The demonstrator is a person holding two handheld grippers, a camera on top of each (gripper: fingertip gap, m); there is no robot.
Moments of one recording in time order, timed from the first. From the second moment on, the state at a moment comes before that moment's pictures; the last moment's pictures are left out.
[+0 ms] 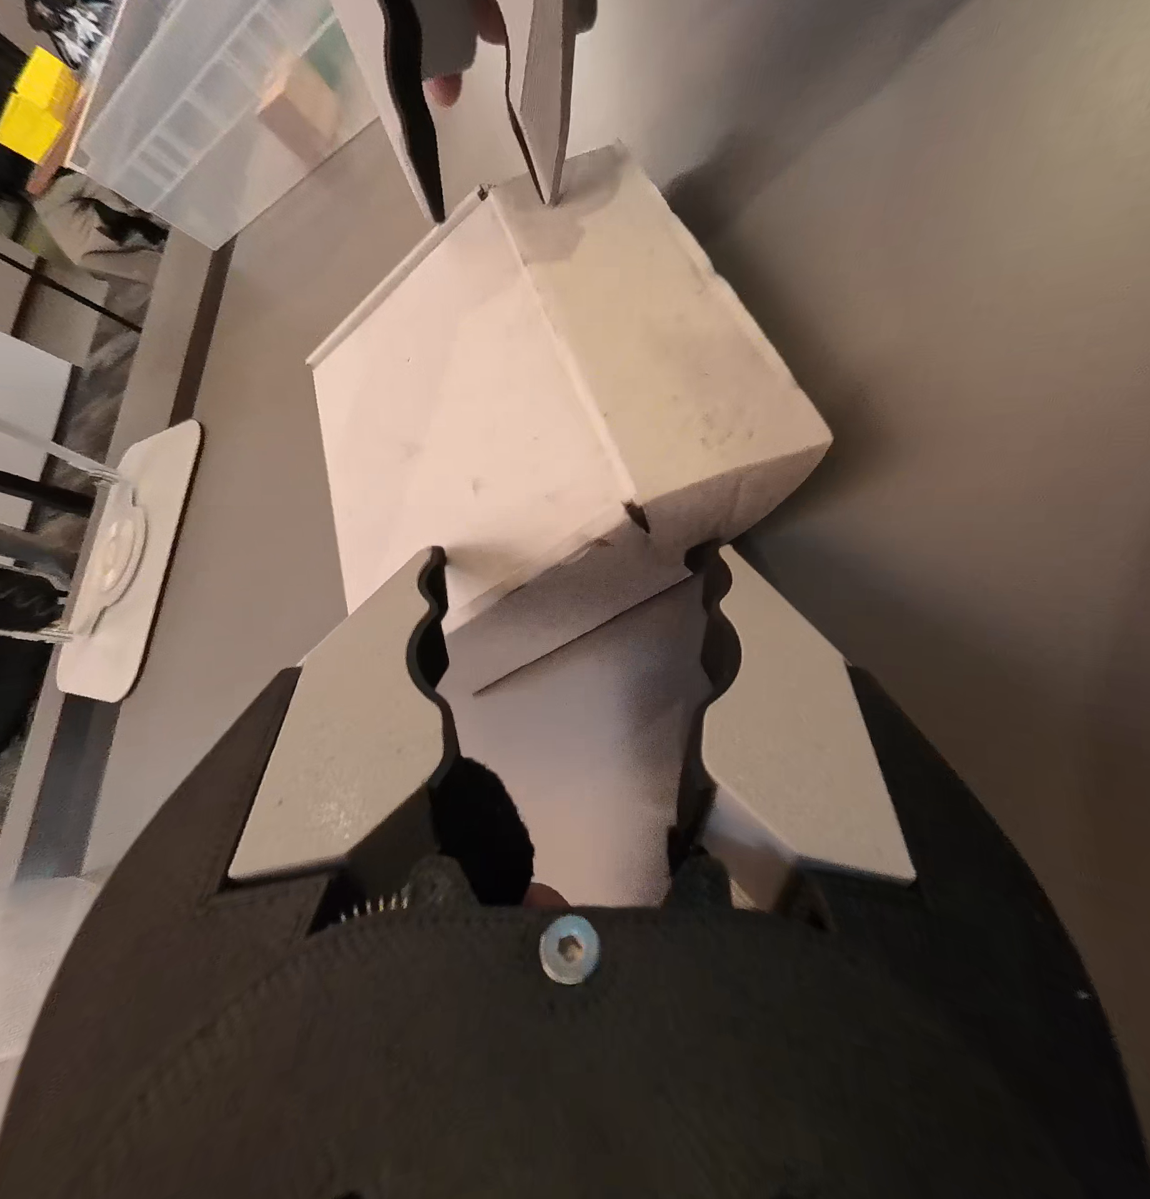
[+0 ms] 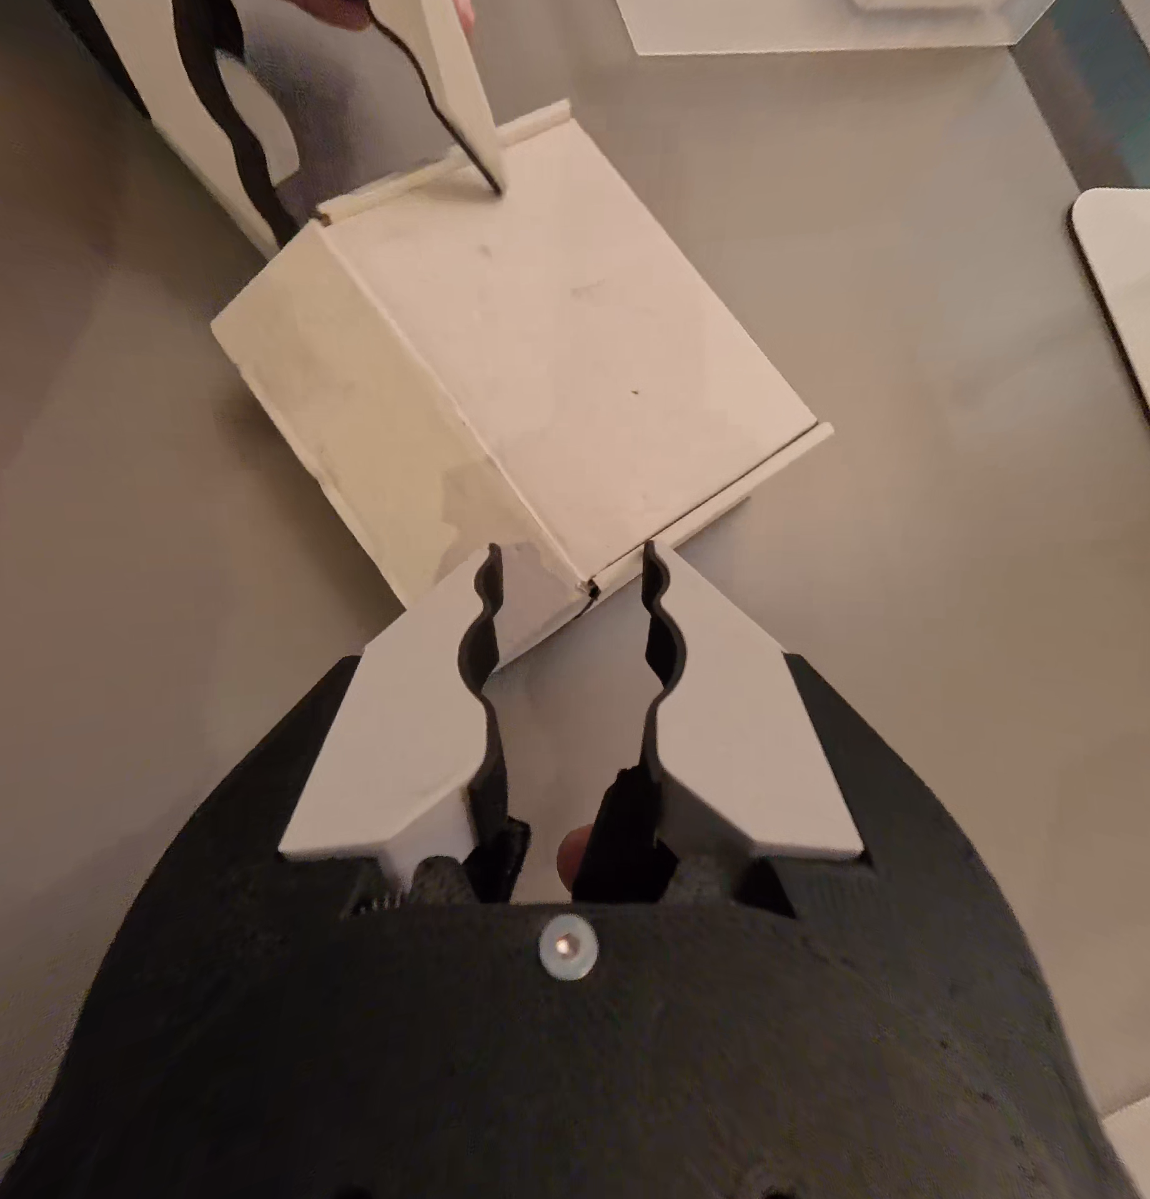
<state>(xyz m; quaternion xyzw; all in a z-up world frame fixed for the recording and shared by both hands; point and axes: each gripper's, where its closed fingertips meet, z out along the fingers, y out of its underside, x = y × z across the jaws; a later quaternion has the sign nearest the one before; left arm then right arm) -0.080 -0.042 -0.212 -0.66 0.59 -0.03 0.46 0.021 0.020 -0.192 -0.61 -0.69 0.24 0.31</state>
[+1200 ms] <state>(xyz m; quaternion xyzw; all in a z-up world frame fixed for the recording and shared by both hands) -0.086 -0.046 -0.206 -0.73 0.50 -0.14 0.44 0.014 -0.008 -0.190 -0.61 -0.67 0.26 0.33</state>
